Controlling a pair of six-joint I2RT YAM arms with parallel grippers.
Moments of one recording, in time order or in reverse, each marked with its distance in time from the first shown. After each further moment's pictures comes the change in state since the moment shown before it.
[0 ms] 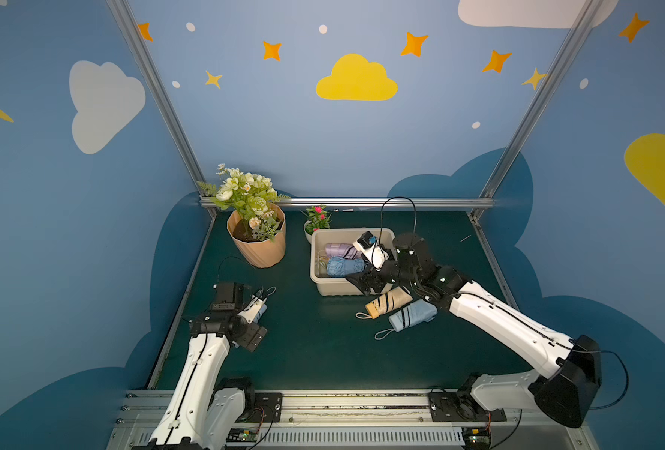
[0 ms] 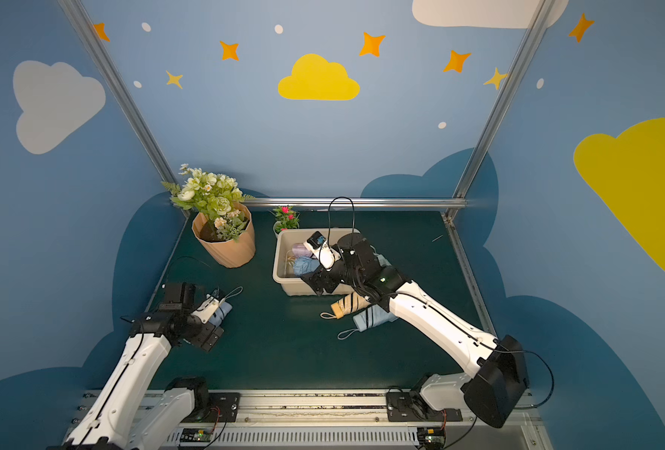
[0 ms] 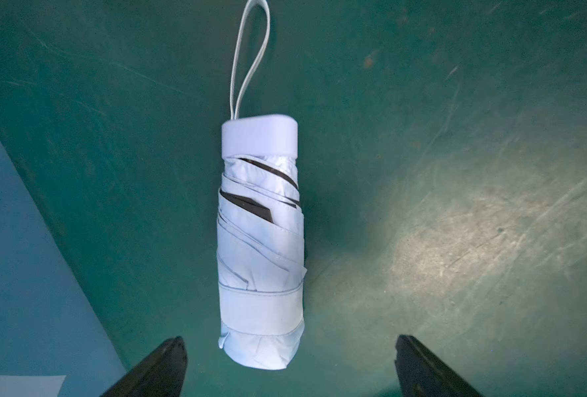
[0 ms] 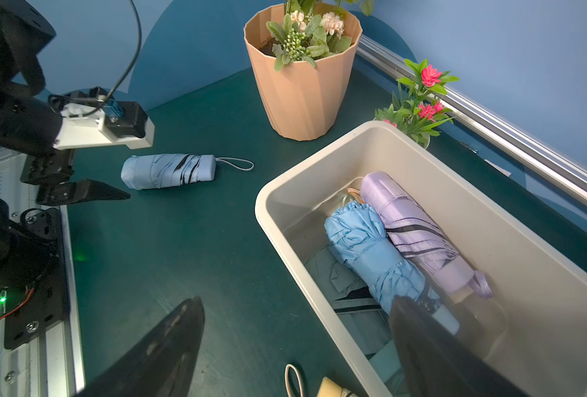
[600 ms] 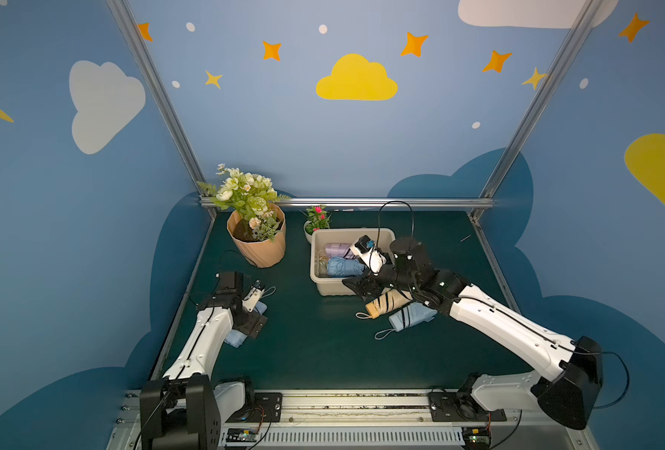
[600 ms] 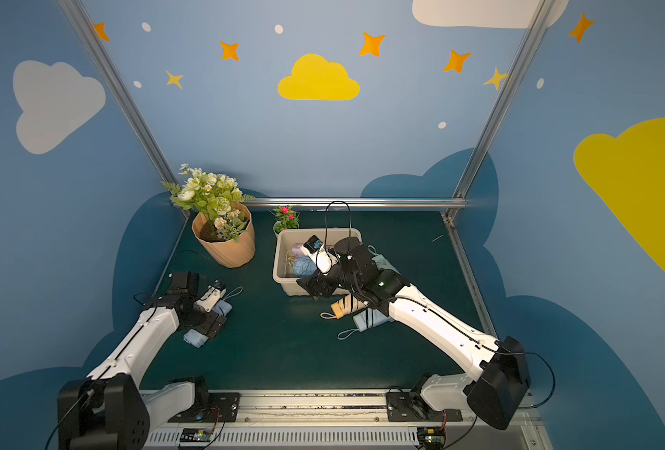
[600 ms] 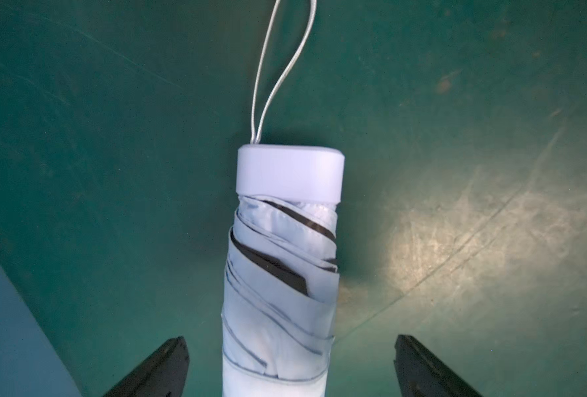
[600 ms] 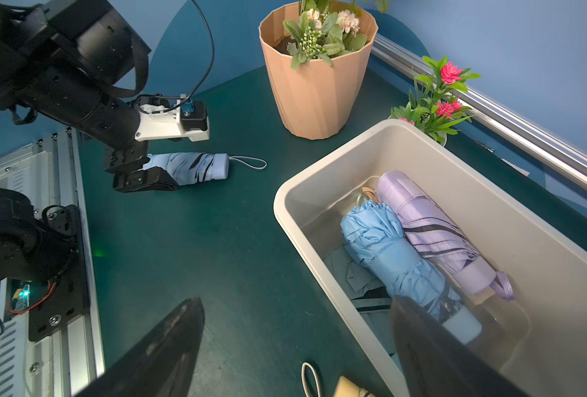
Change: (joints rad) left arm 0.072 0.301 0.038 0.180 0.041 -0.049; right arm 0.034 -0.010 -0.013 0.000 0.008 0.023
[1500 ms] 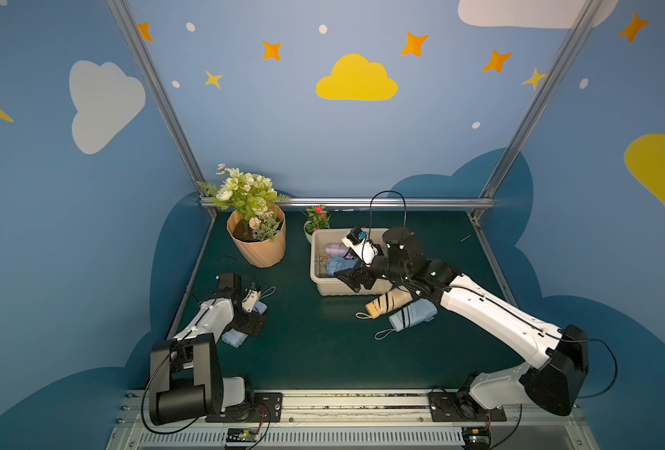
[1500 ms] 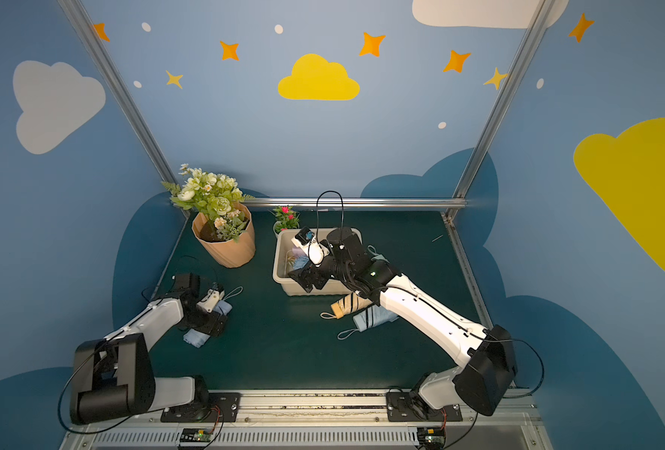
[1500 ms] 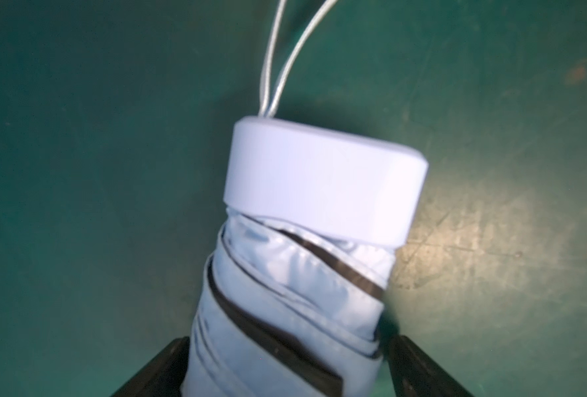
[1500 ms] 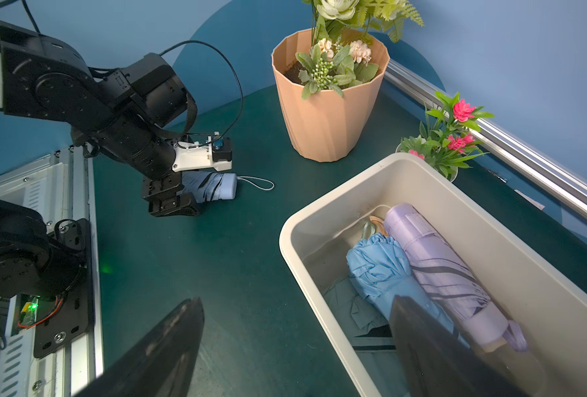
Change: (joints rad) left arm 0.061 0.177 -0.045 0.131 0.052 -0.074; right arm -0.002 0.092 0.111 0.011 -0.047 -0.021
